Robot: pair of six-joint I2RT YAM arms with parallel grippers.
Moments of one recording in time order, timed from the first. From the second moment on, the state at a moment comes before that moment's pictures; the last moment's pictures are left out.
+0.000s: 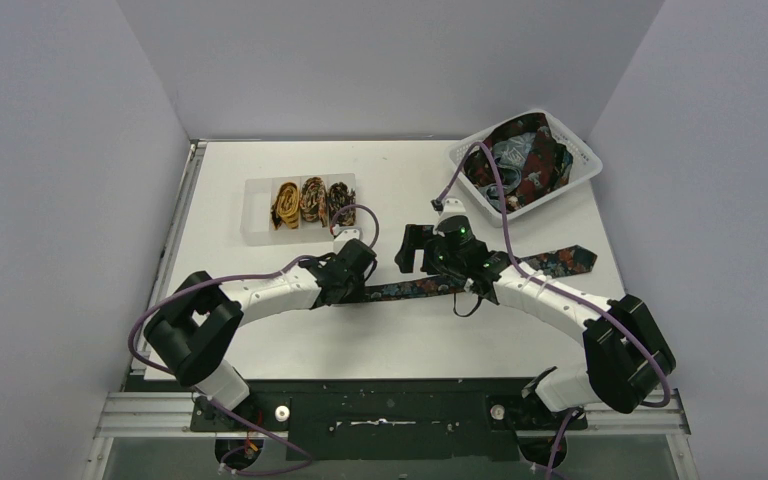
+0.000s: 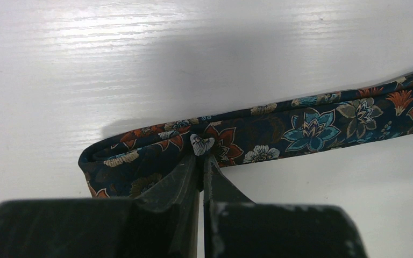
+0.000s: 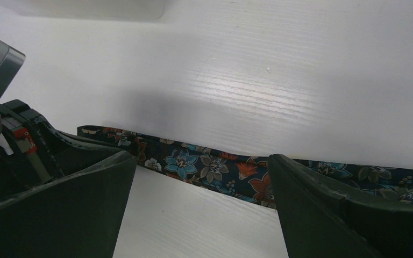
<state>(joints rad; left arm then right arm) -0.81 1.60 0.87 -0.29 -0.29 -0.75 0.64 1.39 0.82 -0.06 0.04 0.51</state>
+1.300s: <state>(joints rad) -0.60 1.19 0.55 -0.19 -0.16 -0.88 0.72 1.73 0.92 0.13 -0.45 0.68</state>
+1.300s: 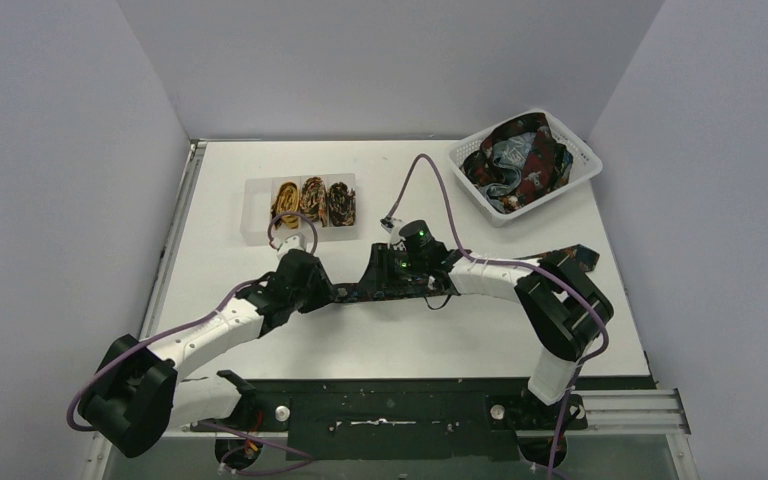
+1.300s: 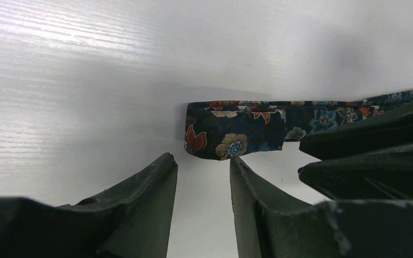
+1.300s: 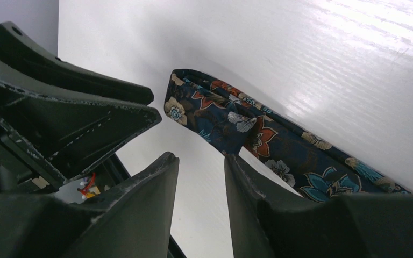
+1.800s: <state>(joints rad) -0.60 1.27 0.51 -0.10 -0.16 -0.87 0.74 1.84 1.03 -0.02 -0.36 0.61</state>
